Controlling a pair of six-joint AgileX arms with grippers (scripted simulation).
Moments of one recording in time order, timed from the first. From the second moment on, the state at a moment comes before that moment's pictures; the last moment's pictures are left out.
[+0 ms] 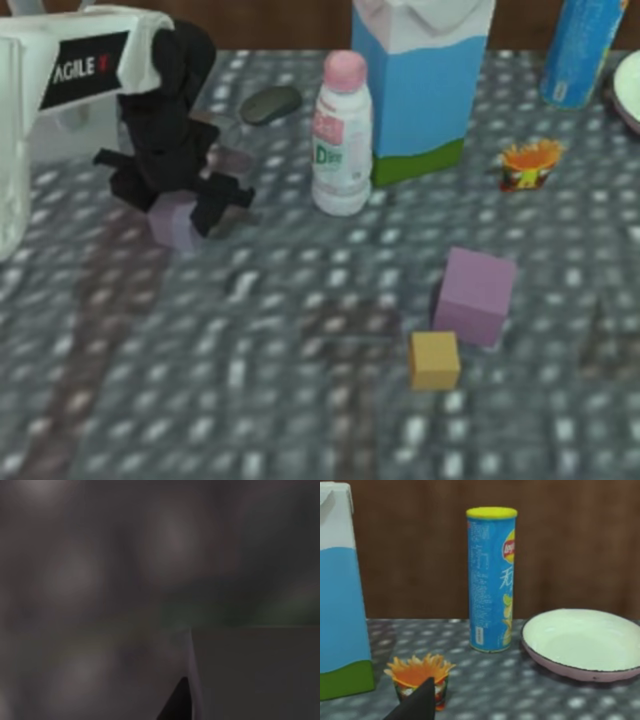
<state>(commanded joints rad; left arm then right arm) -0.28 2.44 1.89 -0.99 0.01 0.12 0.00 0.00 0.00 0.00 0.00 0.00</state>
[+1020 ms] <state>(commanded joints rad) -0.34 2.36 2.01 -1.21 0.01 0.01 0.00 0.00 0.00 0.00 0.00 0.00</state>
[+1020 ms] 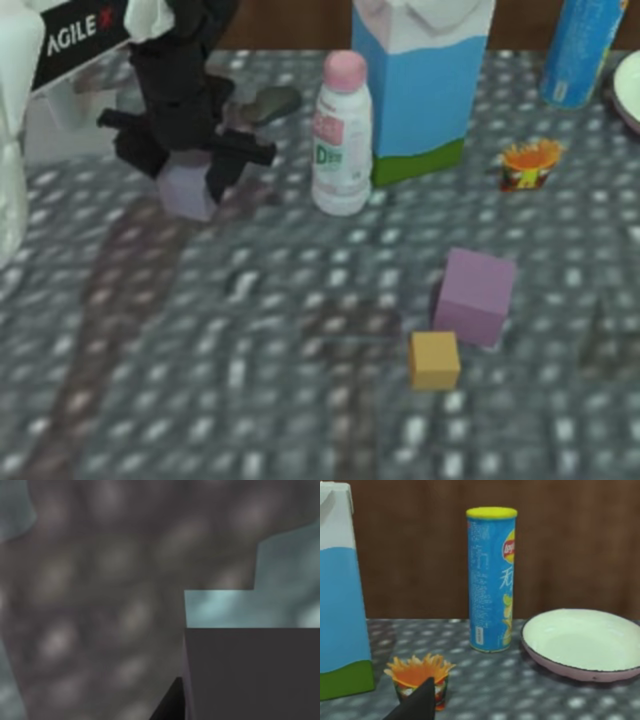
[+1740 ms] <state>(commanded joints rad) -0.81 2.17 1.76 -1.15 -0.01 -0.80 0.00 0.00 0.00 0.00 0.00 0.00</state>
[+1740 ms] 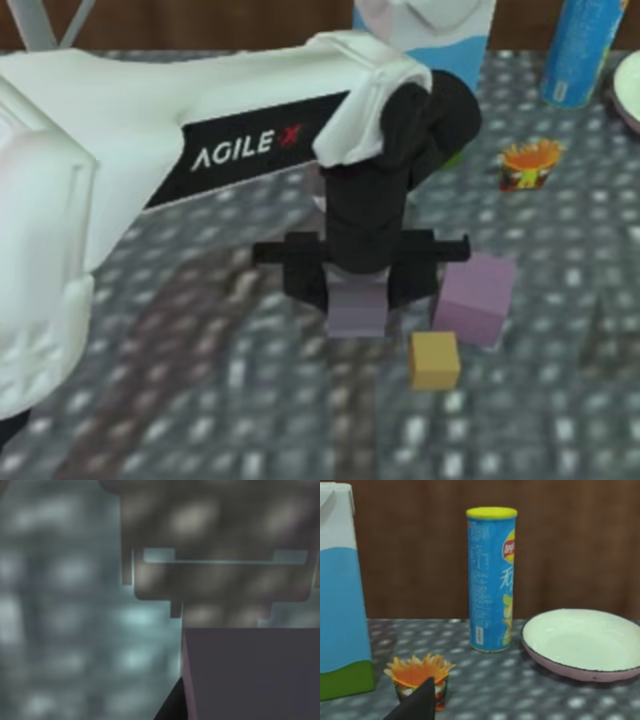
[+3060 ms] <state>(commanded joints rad) -0.85 2.22 1.58 -0.90 -0.01 -0.85 0.00 0.00 0.00 0.00 0.00 0.00</state>
